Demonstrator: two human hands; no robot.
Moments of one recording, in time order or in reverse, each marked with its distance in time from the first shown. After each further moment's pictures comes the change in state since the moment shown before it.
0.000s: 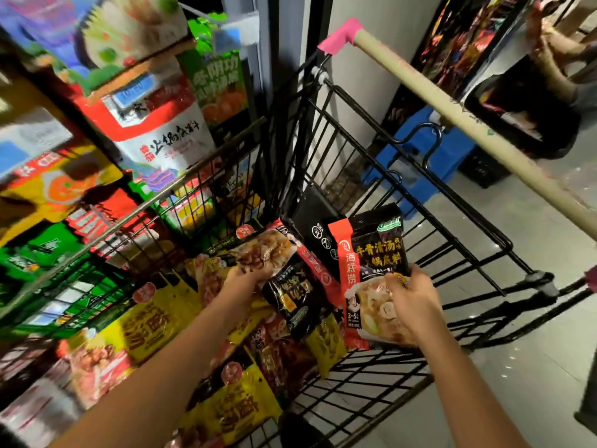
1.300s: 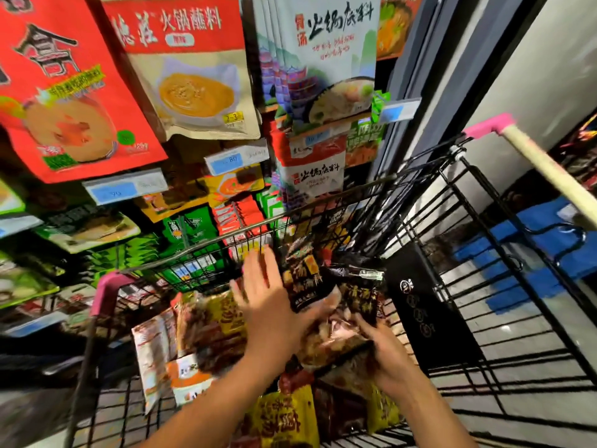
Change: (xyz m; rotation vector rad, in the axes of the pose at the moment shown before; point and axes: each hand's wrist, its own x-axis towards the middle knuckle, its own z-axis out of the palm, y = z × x) left_hand -0.156 0.018 -0.058 0.944 0.907 0.598; right_hand -0.057 -0.047 0.124 0.586 -0.843 0.116
